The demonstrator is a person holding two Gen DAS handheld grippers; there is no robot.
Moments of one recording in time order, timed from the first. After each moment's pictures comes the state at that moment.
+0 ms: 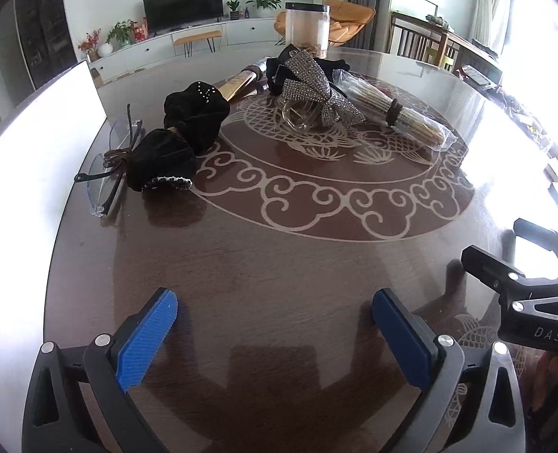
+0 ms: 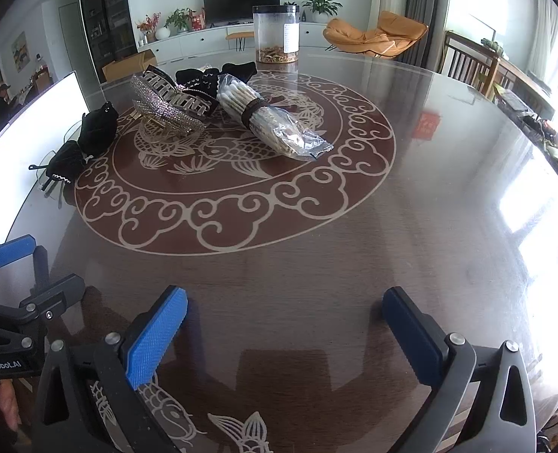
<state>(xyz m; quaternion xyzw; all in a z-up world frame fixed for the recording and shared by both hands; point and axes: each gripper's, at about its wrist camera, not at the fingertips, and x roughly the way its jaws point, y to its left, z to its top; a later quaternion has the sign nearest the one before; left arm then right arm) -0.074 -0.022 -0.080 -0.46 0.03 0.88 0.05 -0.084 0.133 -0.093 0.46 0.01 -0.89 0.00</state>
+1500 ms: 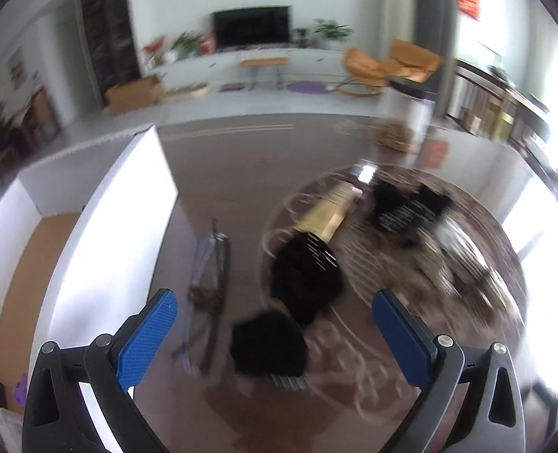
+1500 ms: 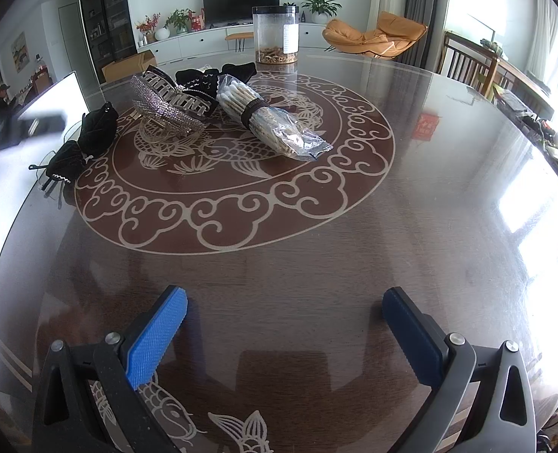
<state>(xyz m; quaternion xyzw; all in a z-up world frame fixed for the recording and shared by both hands) -0.189 -0.085 -0.013 -0.42 -0.03 0.90 -0.08 -0.084 0.132 -0.094 0.45 0.01 -0.89 0.00</state>
